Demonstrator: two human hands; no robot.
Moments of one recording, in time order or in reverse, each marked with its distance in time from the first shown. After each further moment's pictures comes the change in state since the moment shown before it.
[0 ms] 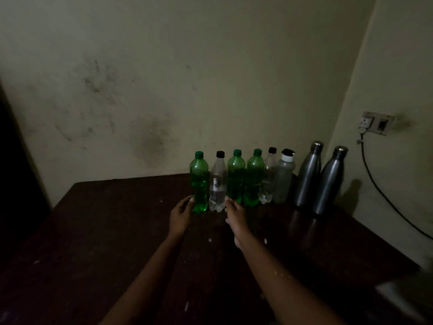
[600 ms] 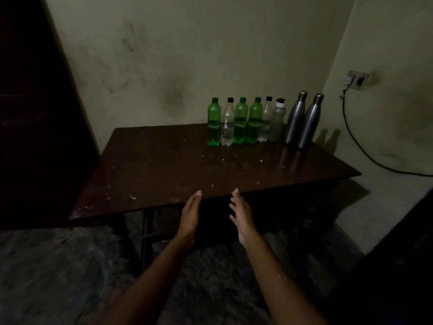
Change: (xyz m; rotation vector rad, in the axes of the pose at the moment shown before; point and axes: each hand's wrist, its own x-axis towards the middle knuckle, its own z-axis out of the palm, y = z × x) left_hand -0.360 0.028 -0.137 -0.182 -0.120 -0.335; right_hand -0.349 0.108 0.003 0.151 0.003 0.163
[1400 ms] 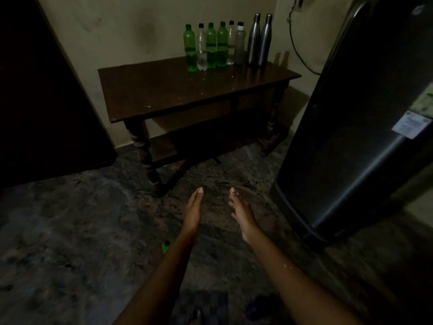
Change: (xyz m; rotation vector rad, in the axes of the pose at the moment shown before) left_hand -0.424 -0.130 -0.216 0.121 -0.197 -0.126; right_hand -0.471 0.238 0.037 -0.077 0.194 0.090
